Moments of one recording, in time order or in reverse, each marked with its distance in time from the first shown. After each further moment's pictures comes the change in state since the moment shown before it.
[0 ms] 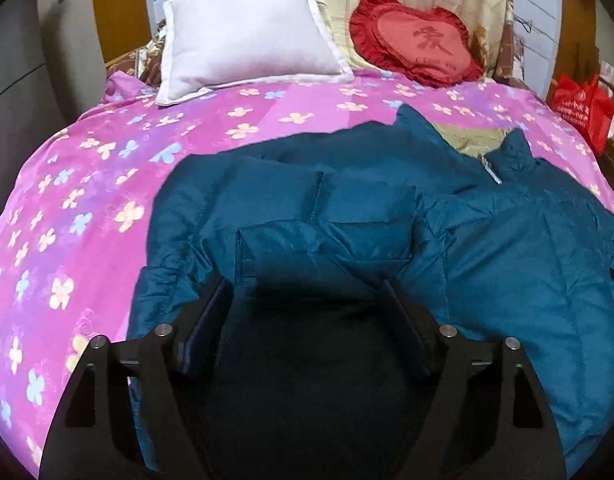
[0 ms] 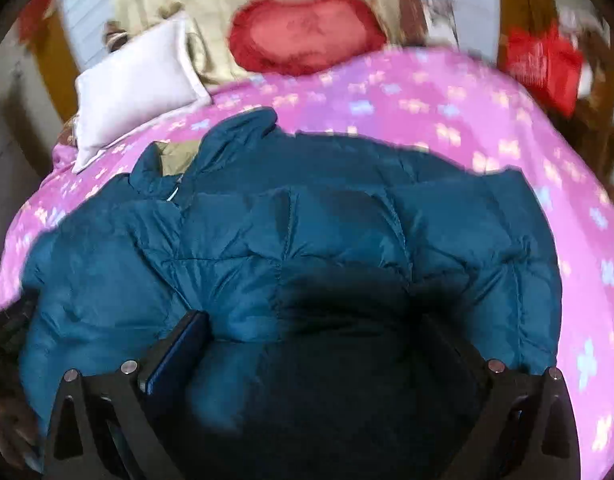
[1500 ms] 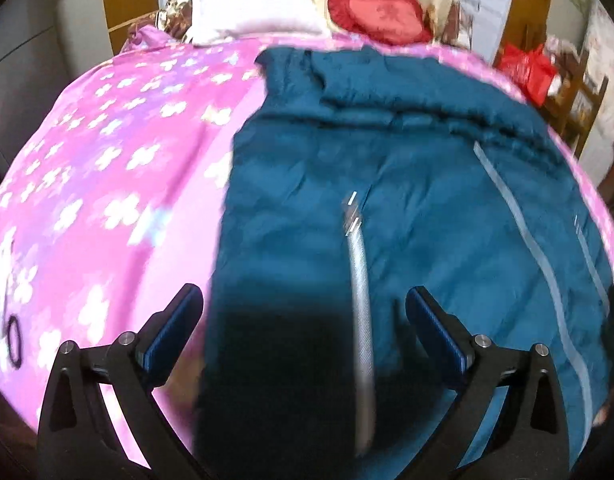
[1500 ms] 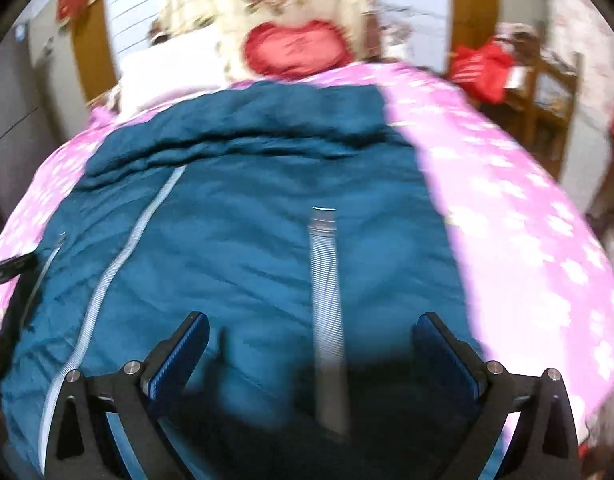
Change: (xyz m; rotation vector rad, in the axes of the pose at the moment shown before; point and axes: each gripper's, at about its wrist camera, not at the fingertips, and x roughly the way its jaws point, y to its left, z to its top) left arm -0.187 0.084 -0.209 0.043 0.108 -0.127; right arm -0.231 0.000 -0.269 0.000 -0.028 -0.152
